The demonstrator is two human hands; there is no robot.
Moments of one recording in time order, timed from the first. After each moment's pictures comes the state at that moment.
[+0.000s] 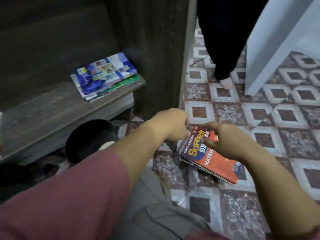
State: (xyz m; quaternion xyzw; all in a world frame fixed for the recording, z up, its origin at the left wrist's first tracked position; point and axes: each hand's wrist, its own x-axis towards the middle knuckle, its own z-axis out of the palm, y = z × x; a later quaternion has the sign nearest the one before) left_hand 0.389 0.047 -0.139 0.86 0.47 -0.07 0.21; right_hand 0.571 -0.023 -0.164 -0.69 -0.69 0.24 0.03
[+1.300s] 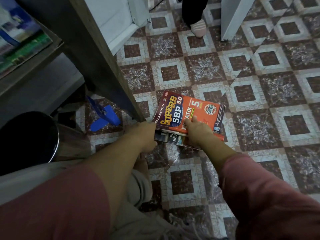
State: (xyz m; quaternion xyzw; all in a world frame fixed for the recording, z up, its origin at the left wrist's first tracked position) left_hand 0.441 0.042 -0.302 0.80 0.48 -0.28 0.22; right_hand 0.632 -0.006 -0.390 -0.73 -0.60 0.27 -0.18
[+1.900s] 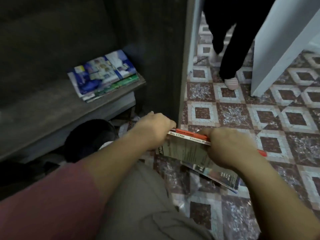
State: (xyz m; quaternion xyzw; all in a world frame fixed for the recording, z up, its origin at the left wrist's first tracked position) left_hand 0.361 0.045 -0.133 0.87 0.47 -0.14 0.09; right_hand 0.536 -0.023 -0.121 -0.69 -0.70 0.16 -0.09
